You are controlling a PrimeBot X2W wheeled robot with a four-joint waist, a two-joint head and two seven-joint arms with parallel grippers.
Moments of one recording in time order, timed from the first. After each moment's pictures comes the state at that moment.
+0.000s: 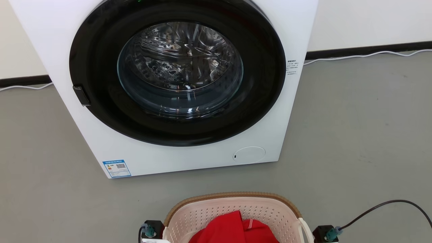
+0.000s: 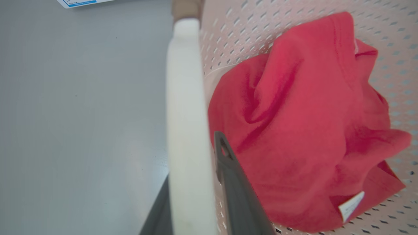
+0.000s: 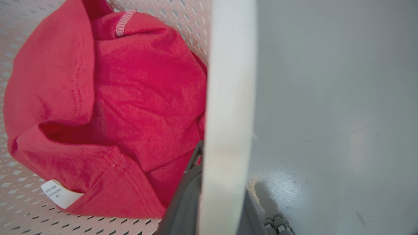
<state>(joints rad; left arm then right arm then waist) -0.41 0.03 -0.94 1.24 -0.93 0.01 0.00 -0.38 -0.04 0.62 1.30 0.68 0.12 0.11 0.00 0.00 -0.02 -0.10</state>
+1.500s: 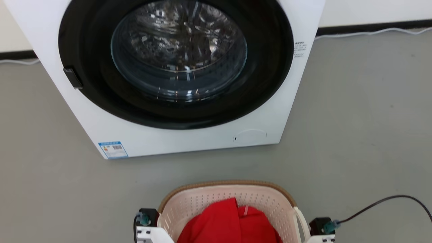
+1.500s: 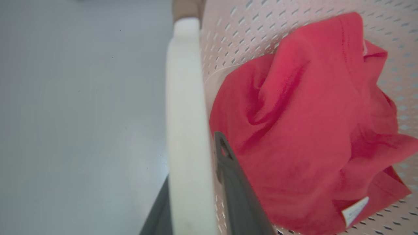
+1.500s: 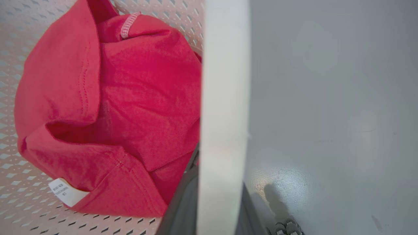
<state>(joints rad) -0.47 0.04 -1.00 1.28 -0.99 0.02 -0.03 -0.40 -0.04 0.73 1.26 0.81 0.12 0.07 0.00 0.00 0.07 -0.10</state>
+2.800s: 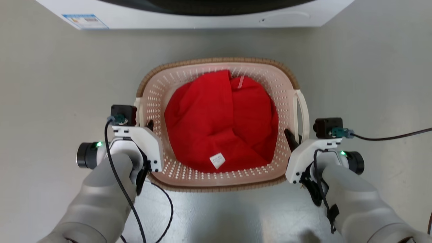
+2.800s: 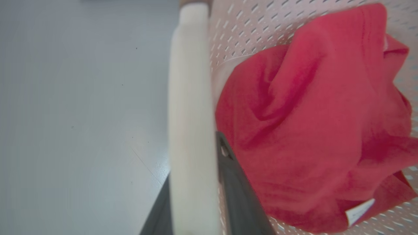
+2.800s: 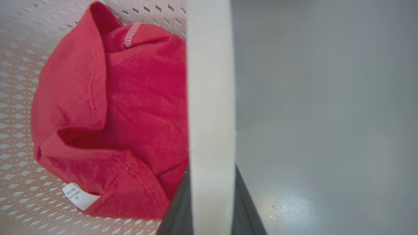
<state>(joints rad) -0.89 0.09 -0.96 1.28 -0.99 0.04 -0.19 -0.82 -0.05 0.86 1.28 0.96 0.12 -0.21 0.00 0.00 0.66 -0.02</state>
